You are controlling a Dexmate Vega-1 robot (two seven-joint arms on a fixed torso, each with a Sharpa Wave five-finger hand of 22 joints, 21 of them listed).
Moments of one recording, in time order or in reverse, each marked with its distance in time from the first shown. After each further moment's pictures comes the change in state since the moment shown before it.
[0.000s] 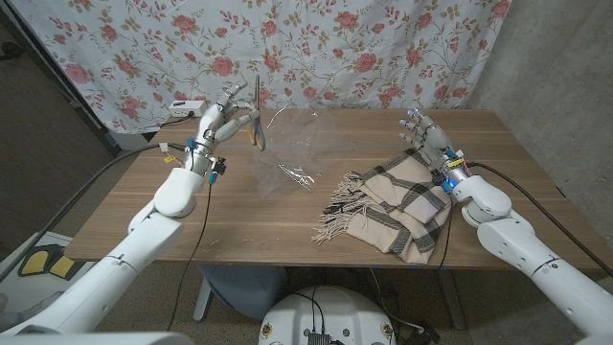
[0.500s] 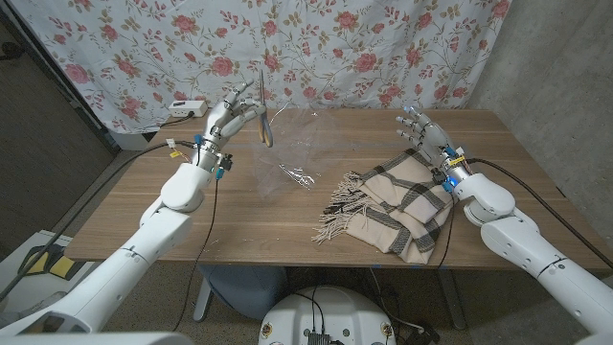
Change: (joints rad) left arm -0.054 -0.027 0.041 0.044 -0.130 -0.015 -0.102; left_hand 0.002 0.002 -0.004 0.004 -0.002 0.000 0.000 0.000 0.000 0.000 0.000 0.000 0.000 0.000 0.000 0.000 0.000 0.000 0.000 0.000 0.000; right arm -0.013 -0.031 0.002 -0.049 -0.020 0.006 0.011; right_hand 0.034 0.005 0.018 -0.003 0.000 0.006 -0.006 0.008 0.001 0.000 0.000 0.000 0.004 0.000 0.000 0.000 0.000 0.000 0.000 0.000 0.000
